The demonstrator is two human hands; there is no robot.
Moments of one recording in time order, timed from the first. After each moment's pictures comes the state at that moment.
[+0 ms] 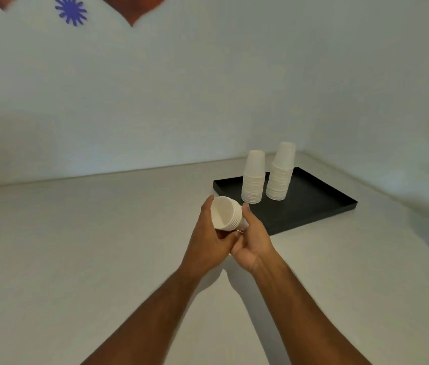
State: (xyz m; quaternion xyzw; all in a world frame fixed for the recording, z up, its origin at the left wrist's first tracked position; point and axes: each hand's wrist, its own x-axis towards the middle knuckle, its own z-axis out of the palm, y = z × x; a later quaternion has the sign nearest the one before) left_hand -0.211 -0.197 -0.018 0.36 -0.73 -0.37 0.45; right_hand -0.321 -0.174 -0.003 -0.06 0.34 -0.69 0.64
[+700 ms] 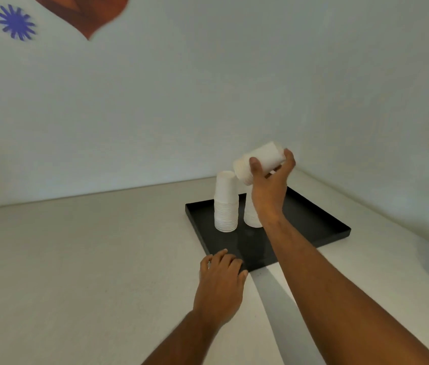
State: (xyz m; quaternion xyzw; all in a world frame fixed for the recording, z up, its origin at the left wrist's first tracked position) left_hand -0.362 -0.226 -0.092 0.42 -0.87 -0.09 0.25; right_hand -0.503 -0.279 0.079 -0.37 0.51 -0.77 0.12
